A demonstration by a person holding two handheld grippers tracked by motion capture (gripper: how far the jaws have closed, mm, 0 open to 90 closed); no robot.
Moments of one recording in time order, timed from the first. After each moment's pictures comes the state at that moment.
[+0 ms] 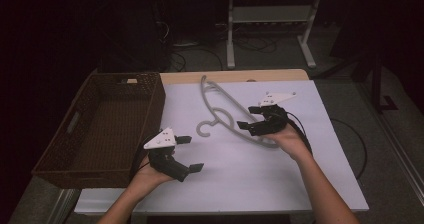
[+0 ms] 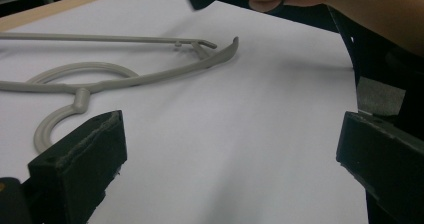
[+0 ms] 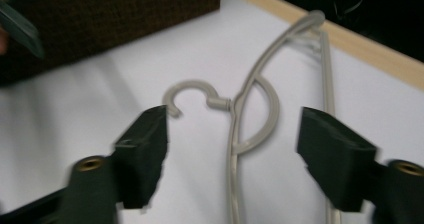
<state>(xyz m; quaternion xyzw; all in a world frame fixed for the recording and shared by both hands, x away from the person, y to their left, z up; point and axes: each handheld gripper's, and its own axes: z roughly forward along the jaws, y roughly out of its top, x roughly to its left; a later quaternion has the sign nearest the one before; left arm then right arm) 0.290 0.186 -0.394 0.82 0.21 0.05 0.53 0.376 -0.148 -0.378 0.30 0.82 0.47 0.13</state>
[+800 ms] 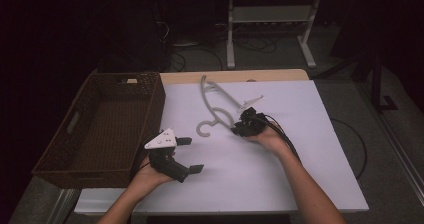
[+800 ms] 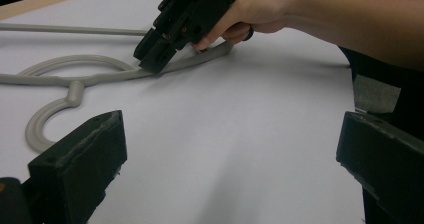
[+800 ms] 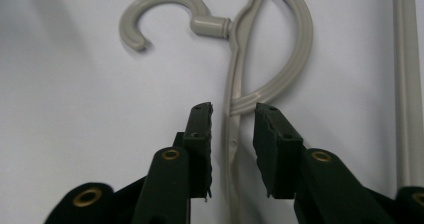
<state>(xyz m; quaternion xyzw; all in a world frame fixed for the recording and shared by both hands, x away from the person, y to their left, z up) 0.290 0.186 -0.397 0.82 0.21 0.05 0.52 0.412 -0.108 -0.434 0.32 0.88 0.34 0.08</state>
